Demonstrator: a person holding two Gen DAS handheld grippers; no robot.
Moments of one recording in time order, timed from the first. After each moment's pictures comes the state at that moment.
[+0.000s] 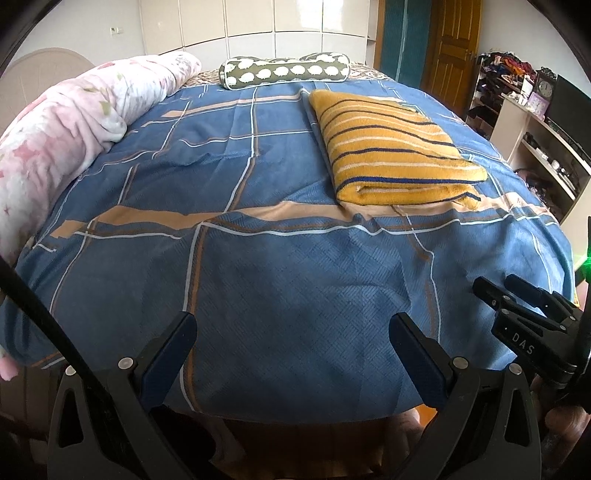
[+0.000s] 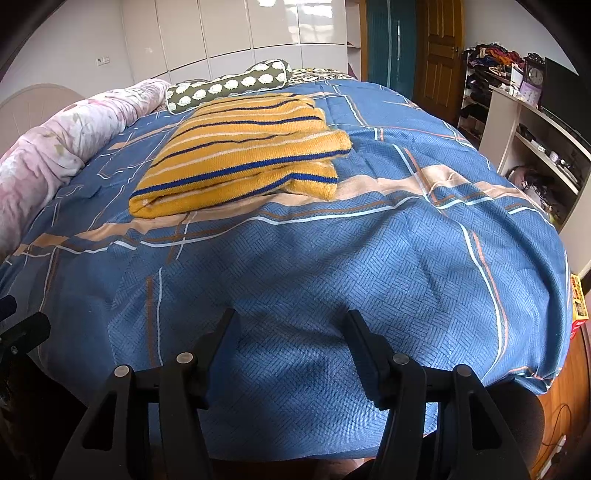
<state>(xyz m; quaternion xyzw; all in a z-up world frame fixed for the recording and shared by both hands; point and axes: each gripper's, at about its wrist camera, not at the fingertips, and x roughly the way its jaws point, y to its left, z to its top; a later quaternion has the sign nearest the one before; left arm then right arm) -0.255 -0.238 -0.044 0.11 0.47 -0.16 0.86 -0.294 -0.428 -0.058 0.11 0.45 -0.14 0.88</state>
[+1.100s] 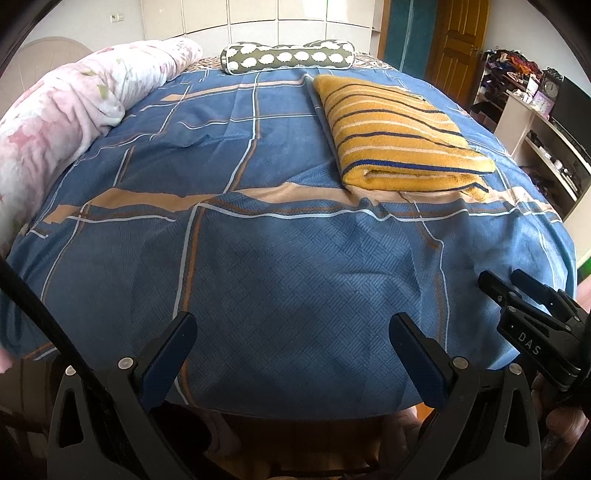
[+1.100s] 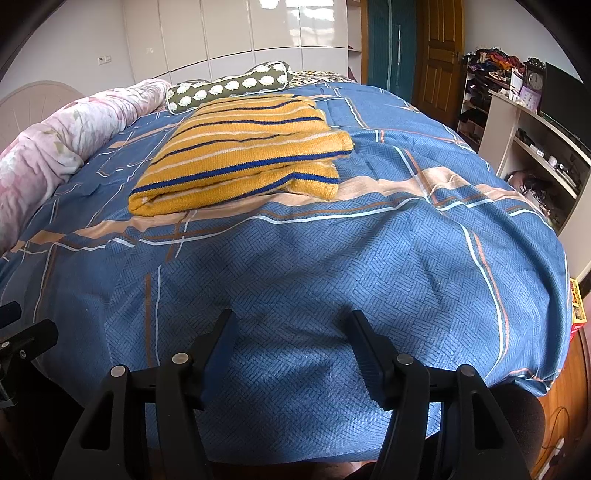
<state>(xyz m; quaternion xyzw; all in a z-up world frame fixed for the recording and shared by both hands) -0.250 -0.236 -0.057 0.10 0.49 -0.15 0.85 -0.292 -0.428 -0.059 0.10 0.44 -0.14 0.88</state>
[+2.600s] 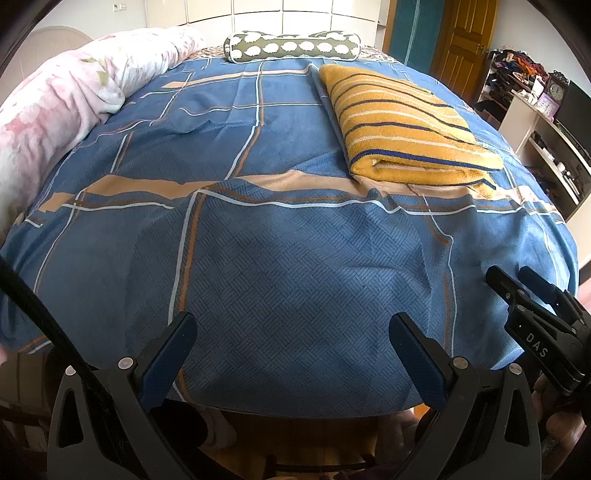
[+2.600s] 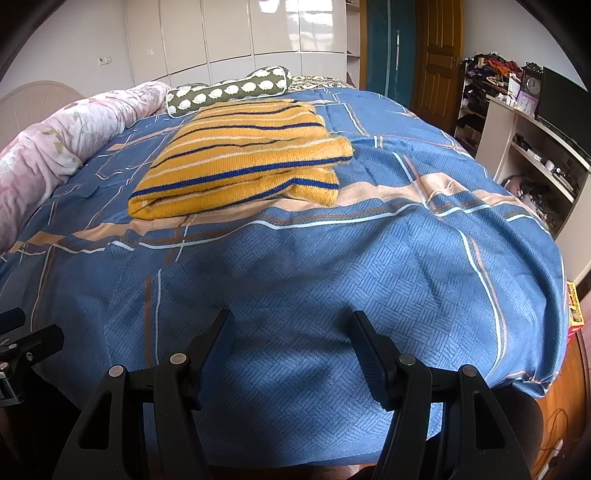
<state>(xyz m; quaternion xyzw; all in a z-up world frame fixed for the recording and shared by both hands) -0.246 -0.231 -0.067 0.10 0.50 -0.15 0.85 -0.290 -0.423 -0.057 0.09 0.44 -0.15 0.88</state>
